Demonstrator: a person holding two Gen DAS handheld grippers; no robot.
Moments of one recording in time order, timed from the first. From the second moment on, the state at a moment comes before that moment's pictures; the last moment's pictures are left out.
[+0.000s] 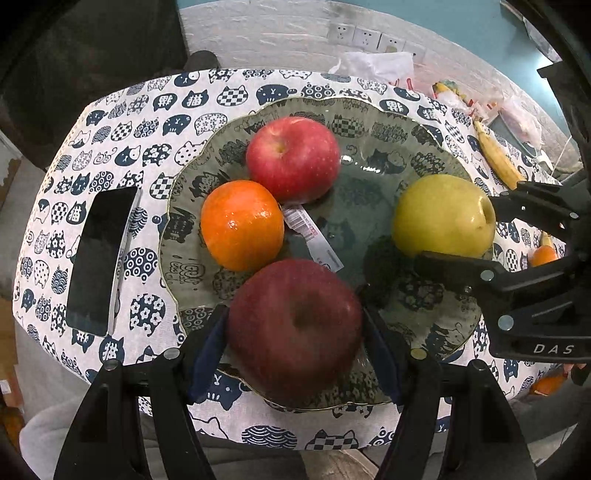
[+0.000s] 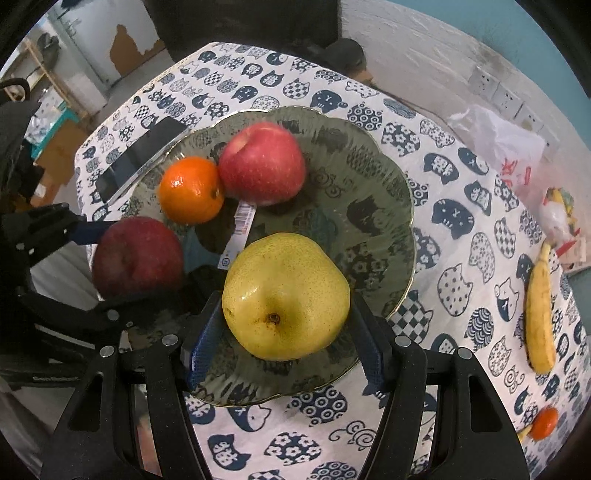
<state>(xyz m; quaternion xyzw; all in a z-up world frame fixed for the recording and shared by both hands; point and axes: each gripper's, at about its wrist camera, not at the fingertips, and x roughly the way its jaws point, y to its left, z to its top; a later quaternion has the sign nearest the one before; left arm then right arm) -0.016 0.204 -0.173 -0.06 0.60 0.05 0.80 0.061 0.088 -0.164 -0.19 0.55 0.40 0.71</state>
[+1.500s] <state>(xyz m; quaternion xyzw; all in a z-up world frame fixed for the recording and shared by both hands) -0.023 0.192 -0.146 -0.04 0.58 0.06 0.81 0.058 0.073 -0.141 -0.15 0.54 0.42 0.71</state>
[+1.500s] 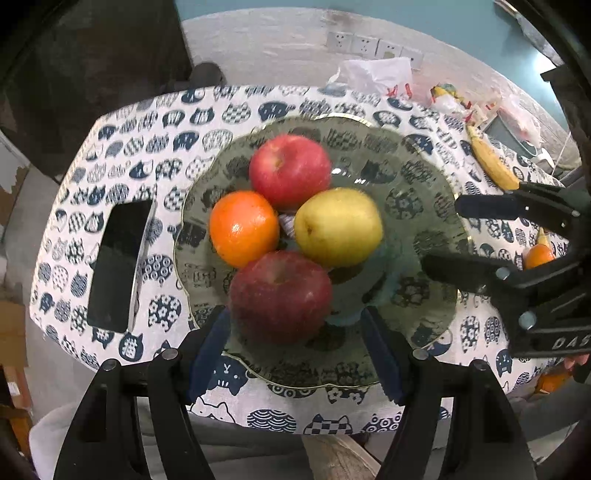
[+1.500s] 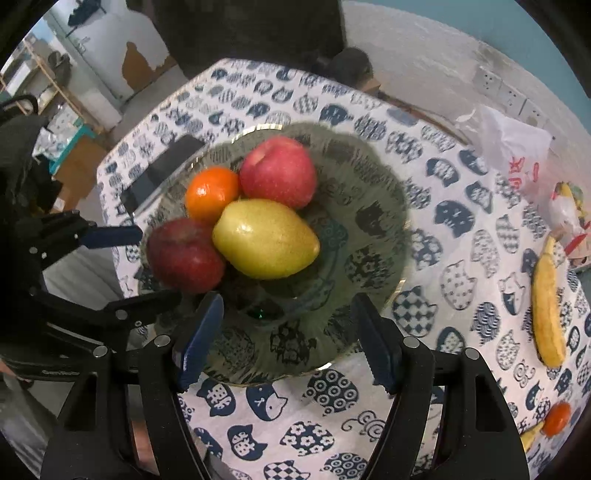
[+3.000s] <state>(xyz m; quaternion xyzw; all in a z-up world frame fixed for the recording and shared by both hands) 0.021 -0.069 -0.127 0.01 0.59 -0.13 0.79 0.052 -0.256 -0.121 -0.08 0.58 0.15 0.80</state>
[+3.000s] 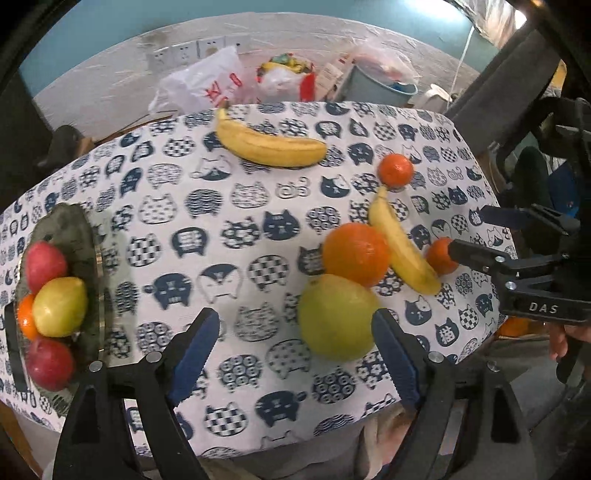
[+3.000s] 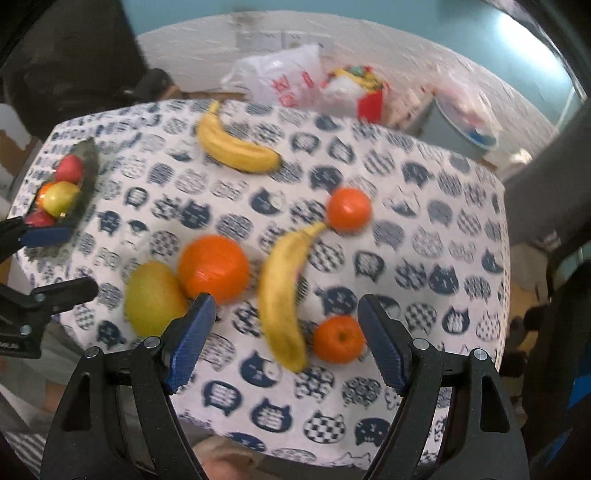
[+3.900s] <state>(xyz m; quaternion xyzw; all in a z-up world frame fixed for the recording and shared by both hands) 0.038 -0.128 -0.205 0.04 0.65 -0.15 0.74 0.062 -0.313 -0.198 -0.01 0.65 0.11 0.75</state>
